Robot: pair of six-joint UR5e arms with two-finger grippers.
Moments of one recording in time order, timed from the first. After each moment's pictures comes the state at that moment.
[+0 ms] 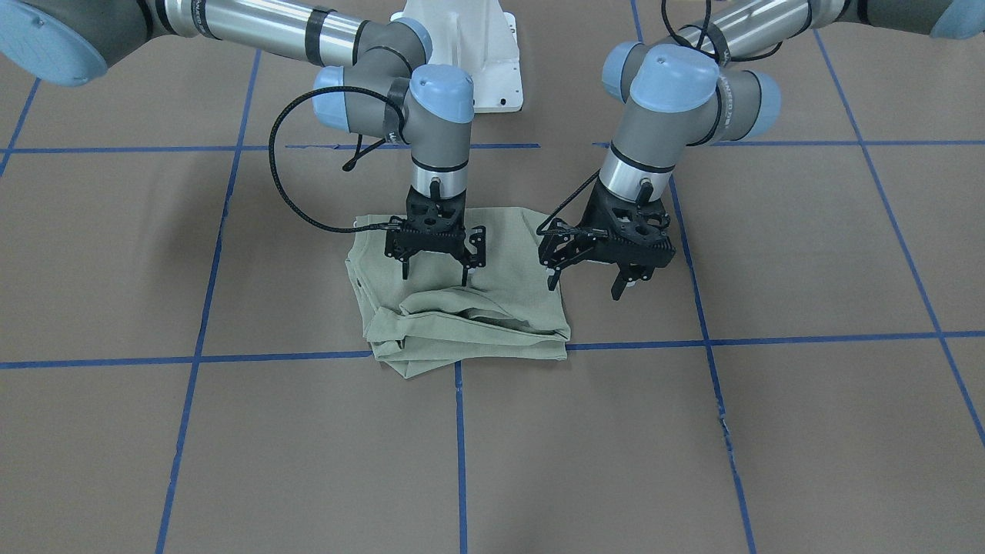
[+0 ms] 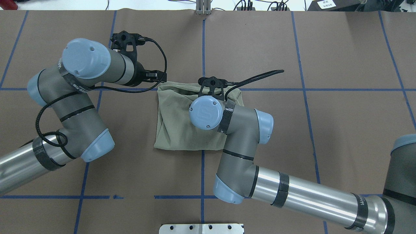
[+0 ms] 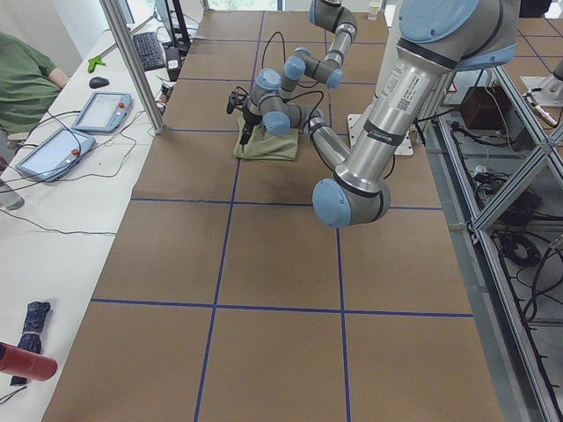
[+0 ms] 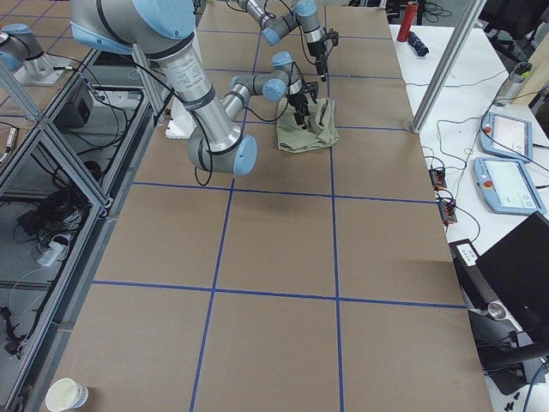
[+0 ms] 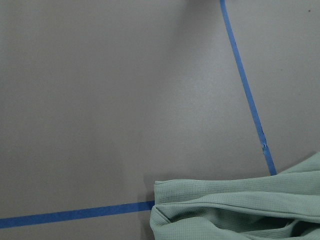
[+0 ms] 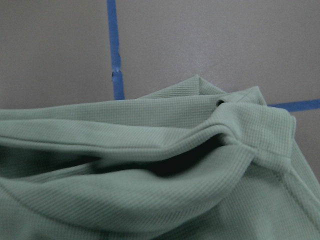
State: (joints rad) left arm -0.69 -2.12 -1.68 -1.95 -1.77 -1.07; right arm 0.43 -0.76 1.42 -1.48 1.44 1.40
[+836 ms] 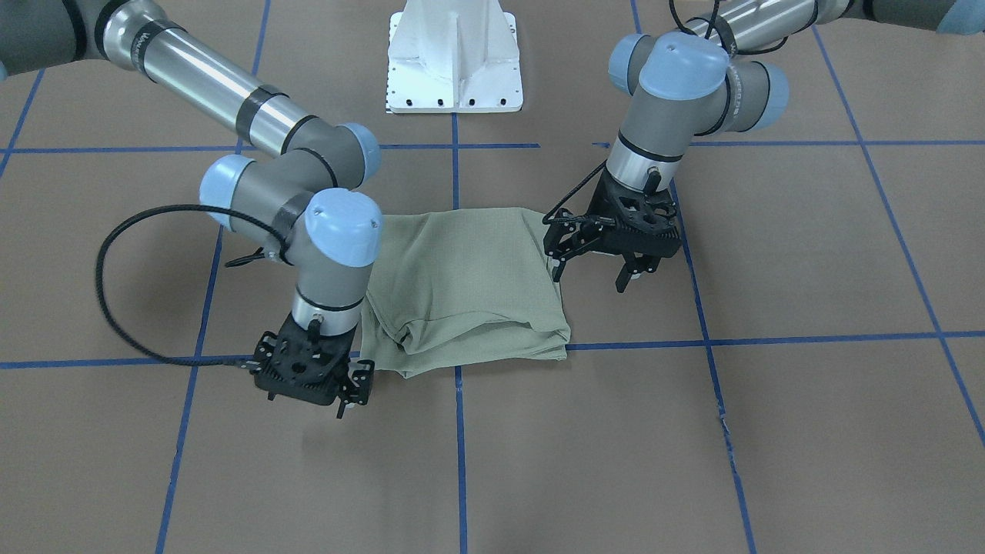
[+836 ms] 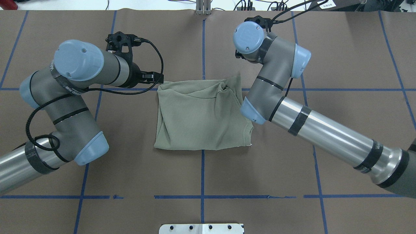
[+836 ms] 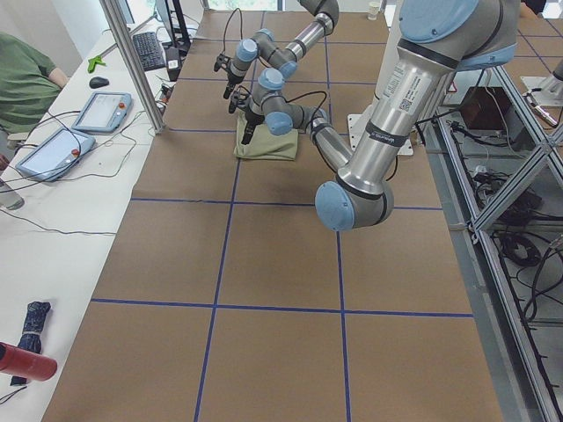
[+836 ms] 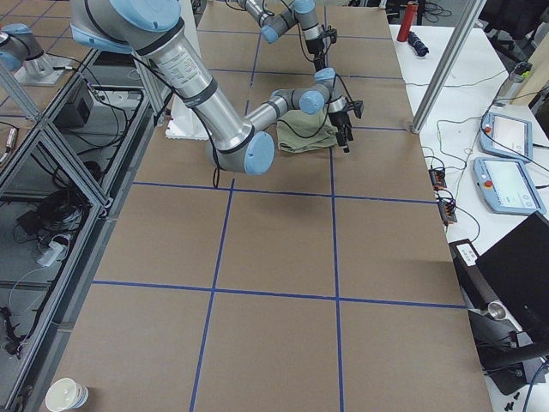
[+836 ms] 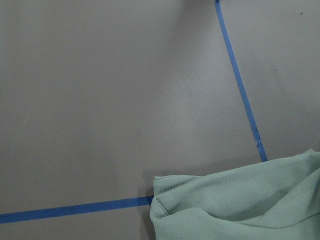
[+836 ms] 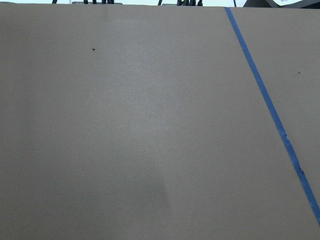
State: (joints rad) left arm -0.70 -2.08 -1.73 -1.95 -1.77 -1.06; right arm 0.75 -0.74 1.22 -1.47 1.58 1.15
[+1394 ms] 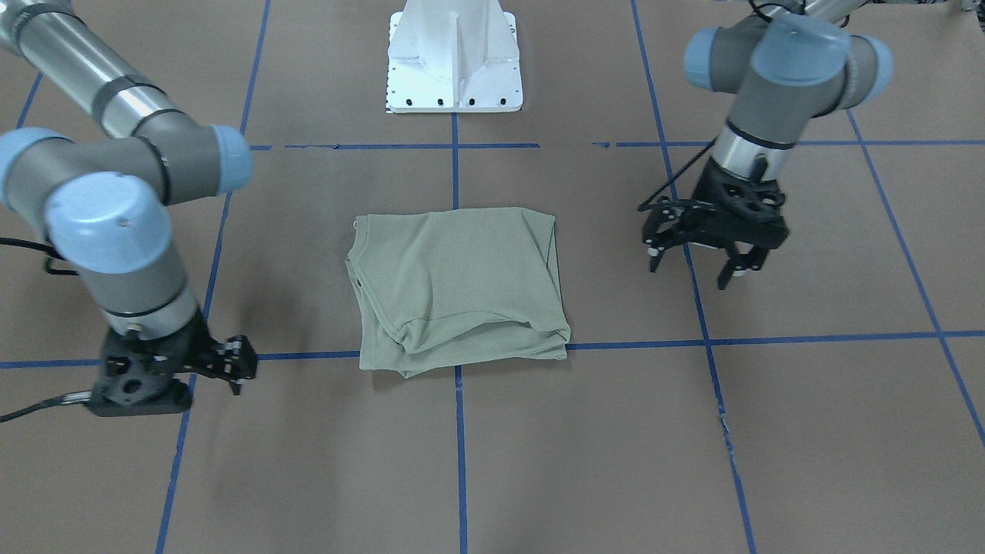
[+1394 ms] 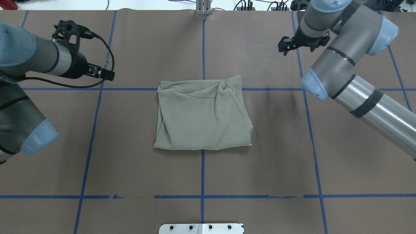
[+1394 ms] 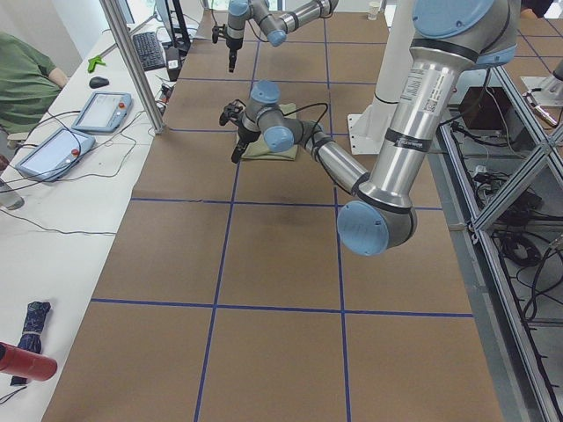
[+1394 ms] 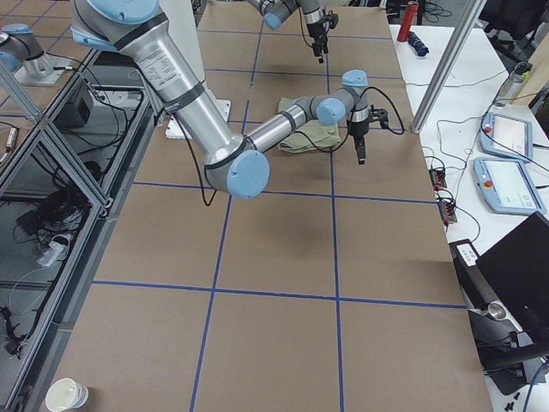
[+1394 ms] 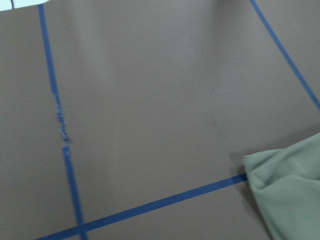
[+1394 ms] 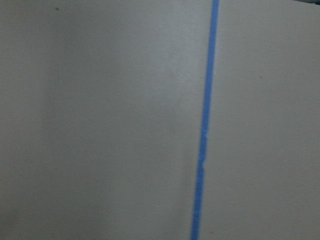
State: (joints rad) left arm -0.91 -1.85 -1.85 -1.93 -1.91 -0.62; right arm 1.00 -1.03 1.51 -1.48 1.98 0.64
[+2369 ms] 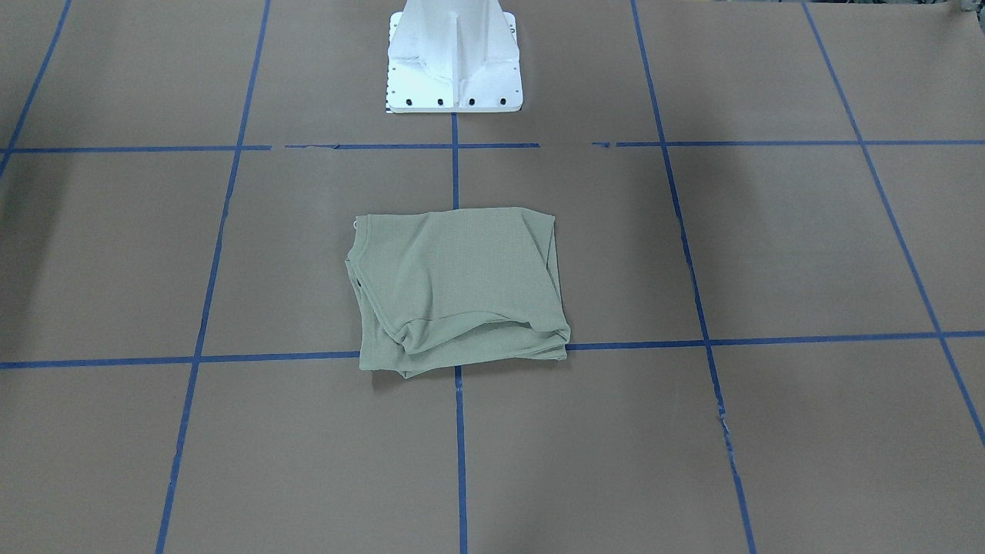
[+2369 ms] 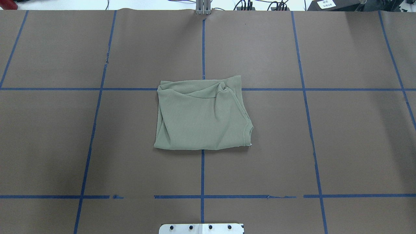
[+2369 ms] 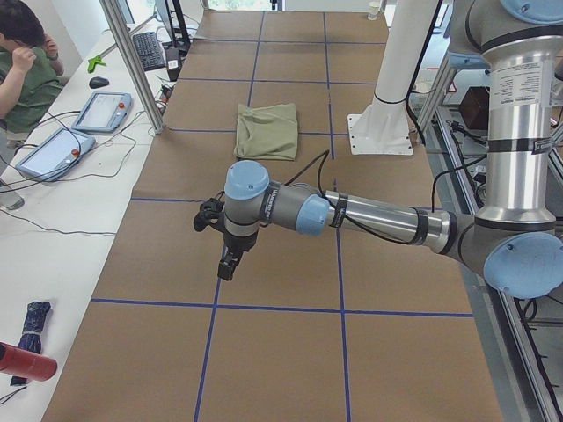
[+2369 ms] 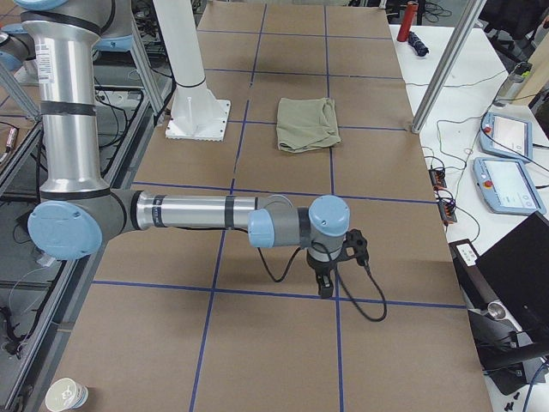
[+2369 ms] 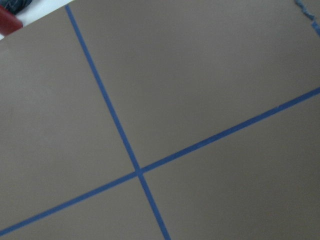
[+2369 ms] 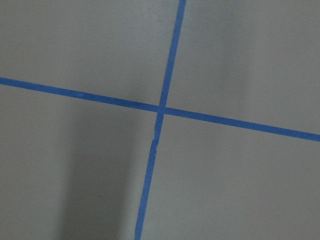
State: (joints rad) left arm -1.55 -1.50 -1.82 -1.63 -2.26 0.14; right arm 1.59 -1.61 1.60 -1.49 2.33 -0.12
